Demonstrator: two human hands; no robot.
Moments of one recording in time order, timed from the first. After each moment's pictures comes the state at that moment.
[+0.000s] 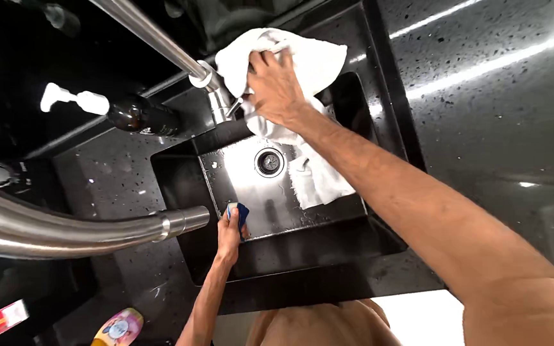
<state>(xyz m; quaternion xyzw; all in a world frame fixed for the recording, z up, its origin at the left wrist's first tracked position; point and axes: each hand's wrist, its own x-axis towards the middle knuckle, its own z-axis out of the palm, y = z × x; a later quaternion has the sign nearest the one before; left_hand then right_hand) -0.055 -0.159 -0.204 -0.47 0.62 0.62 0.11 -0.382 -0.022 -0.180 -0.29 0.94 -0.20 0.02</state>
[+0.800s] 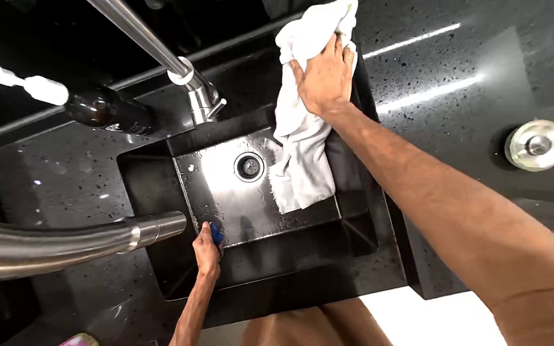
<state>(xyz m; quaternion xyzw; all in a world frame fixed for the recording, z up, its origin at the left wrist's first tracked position) -0.022 -0.155 -0.234 -0.54 0.65 0.54 0.05 -0.410 0.067 -0.178 -0.06 0.99 -0.11 0.03</state>
